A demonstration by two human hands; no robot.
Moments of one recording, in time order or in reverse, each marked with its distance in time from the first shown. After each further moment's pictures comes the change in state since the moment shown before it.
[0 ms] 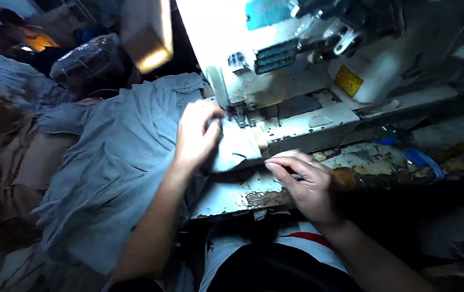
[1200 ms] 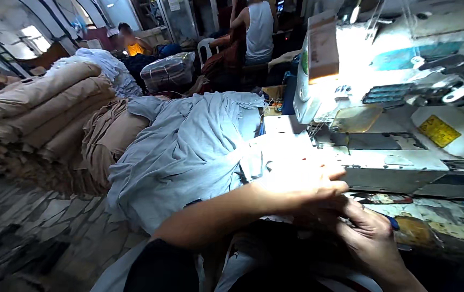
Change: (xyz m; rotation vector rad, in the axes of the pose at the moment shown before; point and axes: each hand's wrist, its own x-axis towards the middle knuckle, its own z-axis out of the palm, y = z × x) left_hand -0.036 0.073 -0.022 0.166 -0.398 0.505; right_hand -0.024 -0.020 0.004 0.120 -0.197 -0.116
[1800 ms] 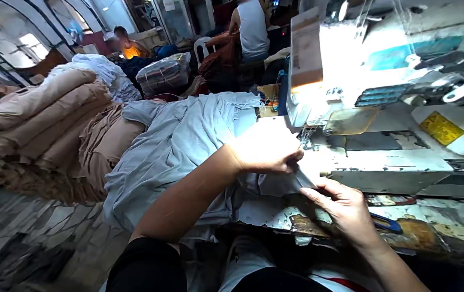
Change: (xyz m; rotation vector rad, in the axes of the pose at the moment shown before) left_hand 0.014 -0.063 -0.050 0.090 -0.237 -0.057; right_hand 0.029 0.042 0.015 0.133 0.014 0.182
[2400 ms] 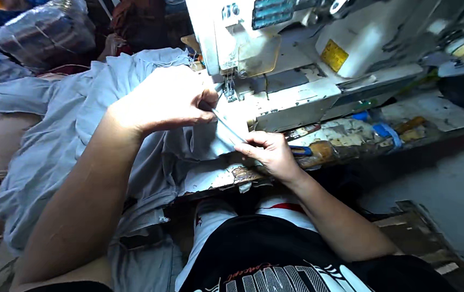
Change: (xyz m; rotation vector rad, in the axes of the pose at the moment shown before) left_hand 0.004 -0.018 -0.002 -0.120 -0.043 -0.092; right_hand -0.005 -0.012 -0.006 0.088 -0.059 0.093
